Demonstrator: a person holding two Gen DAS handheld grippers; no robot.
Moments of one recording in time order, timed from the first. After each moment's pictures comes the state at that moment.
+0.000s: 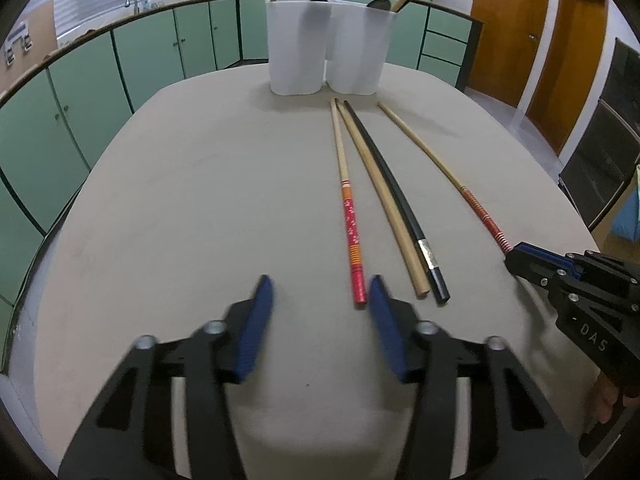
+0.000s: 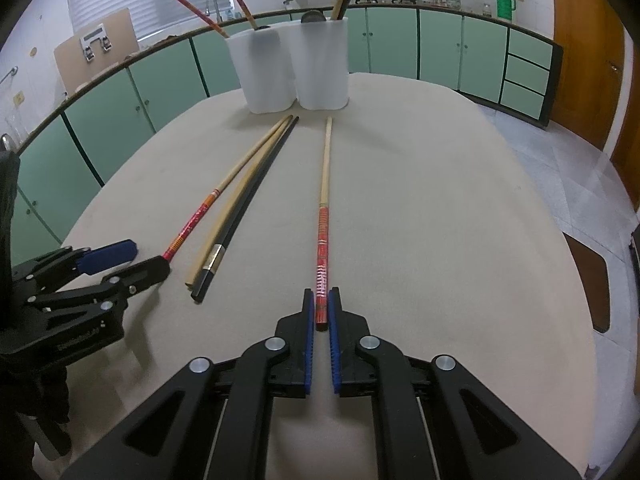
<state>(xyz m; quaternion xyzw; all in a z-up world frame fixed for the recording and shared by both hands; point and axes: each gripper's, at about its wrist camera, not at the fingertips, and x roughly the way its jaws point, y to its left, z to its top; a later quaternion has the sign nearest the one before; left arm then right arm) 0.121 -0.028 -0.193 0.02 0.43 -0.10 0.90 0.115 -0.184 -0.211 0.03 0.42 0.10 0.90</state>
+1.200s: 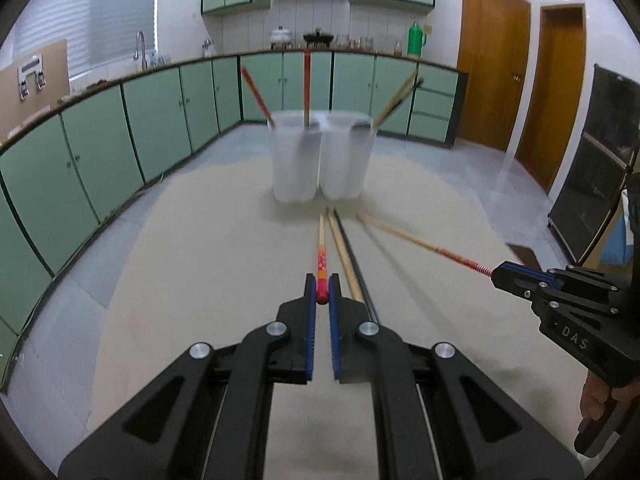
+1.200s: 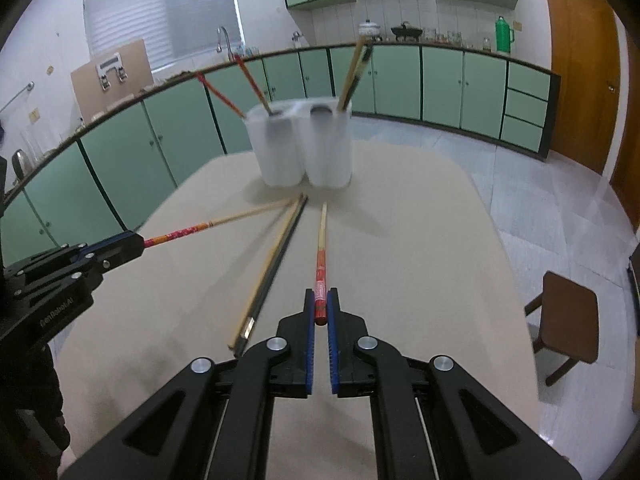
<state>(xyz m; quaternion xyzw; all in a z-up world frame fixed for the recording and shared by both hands) 0.100 -0.020 -0.092 0.02 0.32 -0.10 0.94 0.105 -0.200 -0.129 0.04 0.35 0.11 0.93</state>
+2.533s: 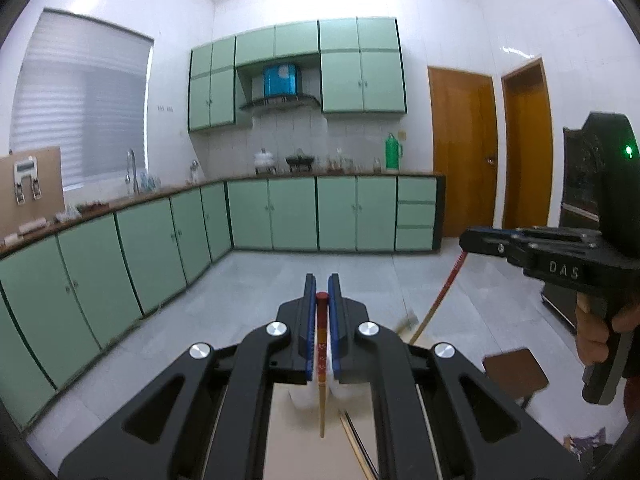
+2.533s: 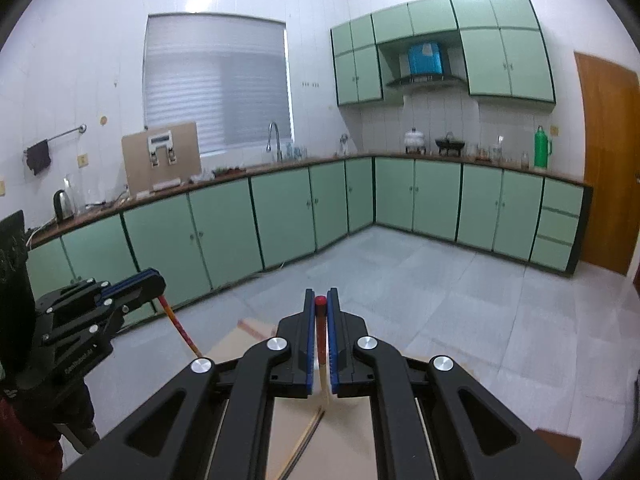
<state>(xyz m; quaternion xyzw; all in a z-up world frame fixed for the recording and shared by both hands) 0.168 -0.016 0.098 0.04 0.11 -0.14 0.98 0.196 -0.208 0.096 0.01 0.17 0.18 0.97</state>
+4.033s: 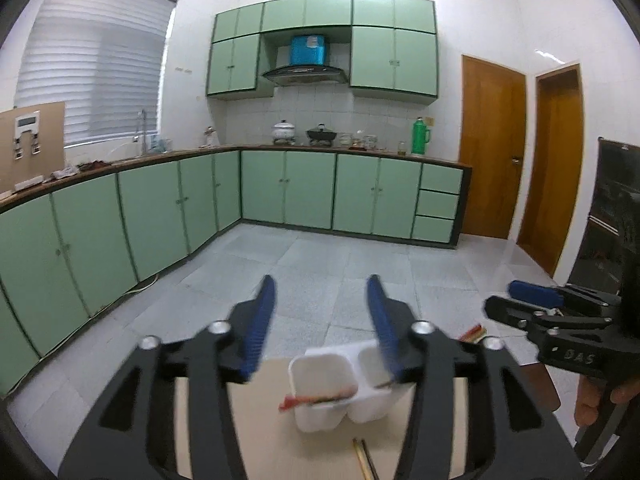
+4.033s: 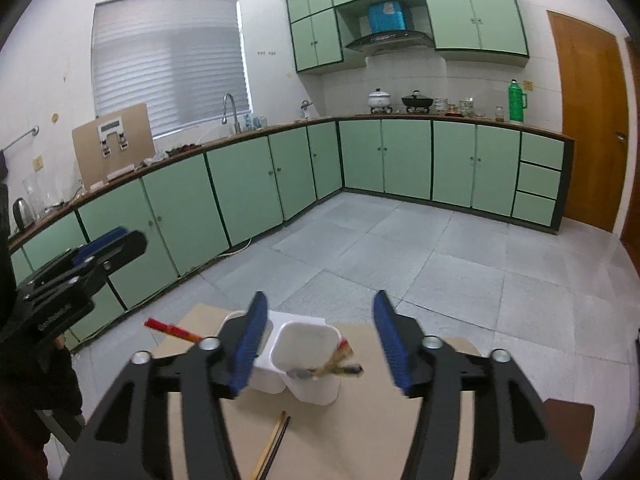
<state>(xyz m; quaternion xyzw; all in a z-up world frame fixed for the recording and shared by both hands) 0.279 -0.005 0.042 -0.01 0.17 -0.11 0.98 0.280 -0.223 0.012 0.04 0.24 0.12 0.96</state>
